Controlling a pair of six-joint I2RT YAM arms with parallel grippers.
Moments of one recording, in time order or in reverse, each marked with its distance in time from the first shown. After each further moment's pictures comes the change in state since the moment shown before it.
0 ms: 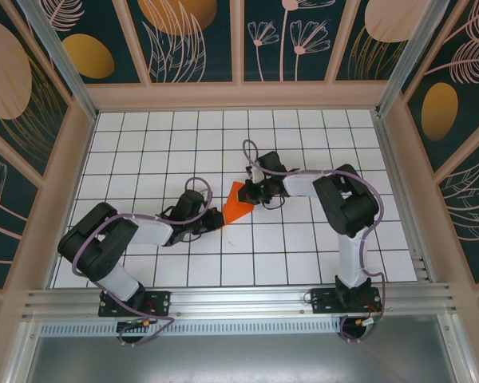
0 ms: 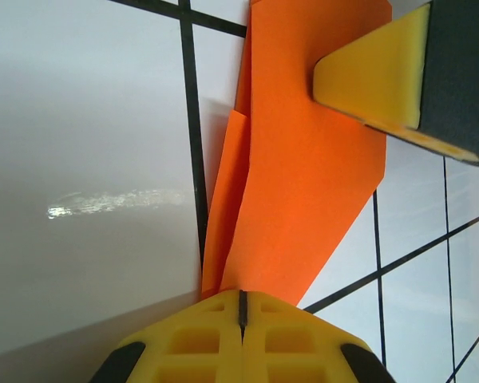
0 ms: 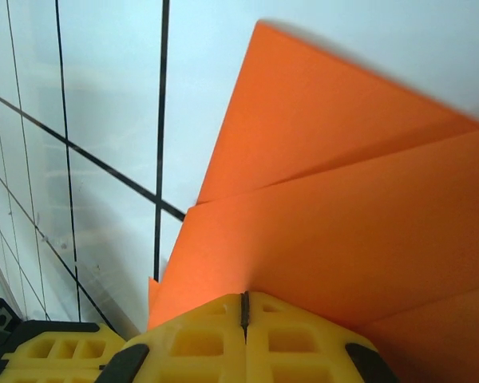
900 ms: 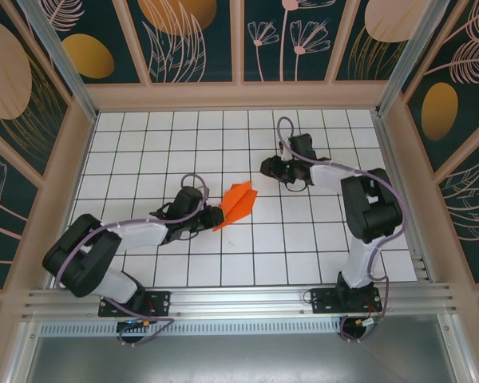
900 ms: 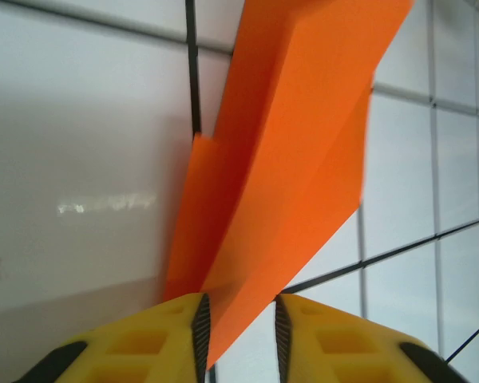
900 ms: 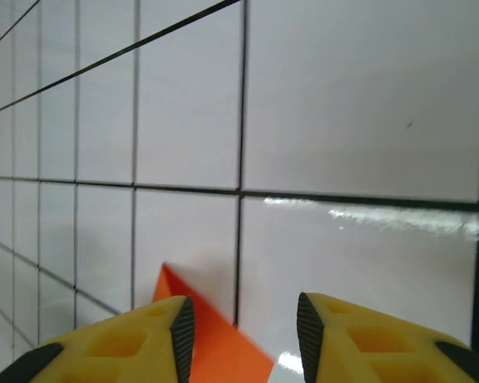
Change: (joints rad) left arm 0.000 -0.159 0.050 -0.203 -0.077 0.000; right arm -0.188 -0.177 -0.038 0.023 0.133 0.019
